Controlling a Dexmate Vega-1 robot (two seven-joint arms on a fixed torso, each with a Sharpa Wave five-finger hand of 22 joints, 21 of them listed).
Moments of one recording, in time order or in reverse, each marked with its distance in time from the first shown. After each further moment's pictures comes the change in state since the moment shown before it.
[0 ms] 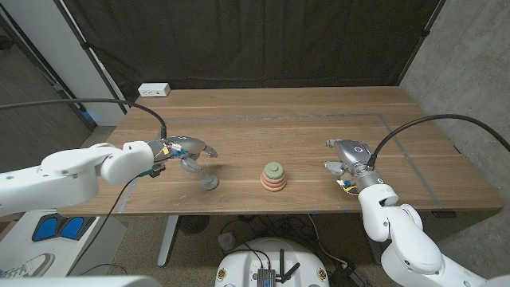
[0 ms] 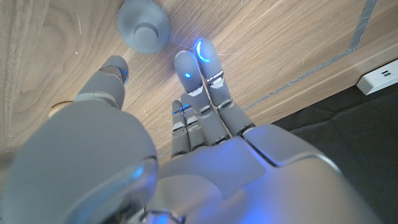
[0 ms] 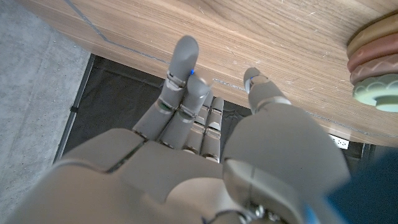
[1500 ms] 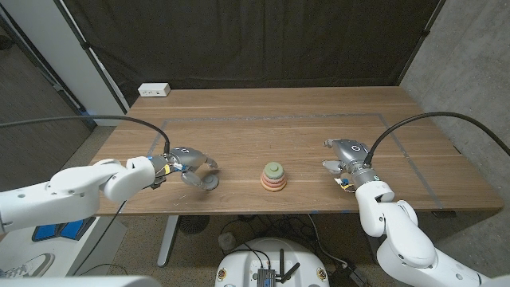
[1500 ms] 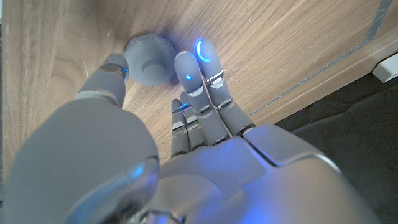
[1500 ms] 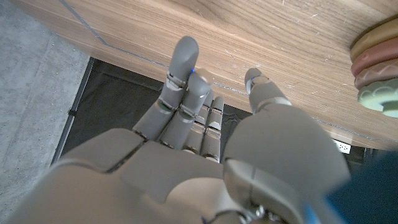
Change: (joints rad) left arm -0.056 -0.053 0.165 0.065 0.175 -0.073 0.068; left_hand 0.024 -0.002 -0.015 0.004 -0.015 0.006 -0.006 0.008 -0.005 0.005 -0.005 0.004 -0.028 0.018 -0.011 0.011 -0.007 0.012 -0.005 0.000 0.000; right arm 0.051 0.003 -0.037 0.020 0.008 -0.019 0.021; right_hand 0.000 0.000 -0.010 0.002 0.008 0.011 0.000 0.000 0.000 0.012 -0.002 0.000 0.007 0.000 0.000 -0.014 -0.003 -0.004 0.004 0.004 0.000
